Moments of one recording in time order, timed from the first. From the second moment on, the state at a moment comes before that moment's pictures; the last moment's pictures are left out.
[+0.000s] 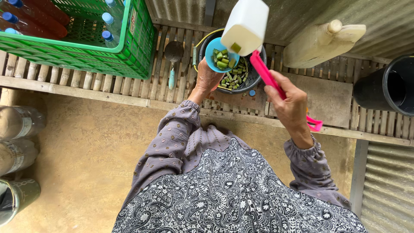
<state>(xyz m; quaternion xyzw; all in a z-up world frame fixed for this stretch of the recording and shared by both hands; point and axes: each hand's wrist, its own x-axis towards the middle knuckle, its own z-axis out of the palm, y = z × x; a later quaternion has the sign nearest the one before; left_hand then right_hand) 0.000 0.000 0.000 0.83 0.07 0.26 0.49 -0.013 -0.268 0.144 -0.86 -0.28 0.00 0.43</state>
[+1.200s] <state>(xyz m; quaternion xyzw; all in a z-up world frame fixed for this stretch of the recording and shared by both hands) -0.008 0.016 -0.010 0.82 0.02 0.19 0.53 0.071 -0.255 0.018 -0.80 -0.04 0.34 0.50</state>
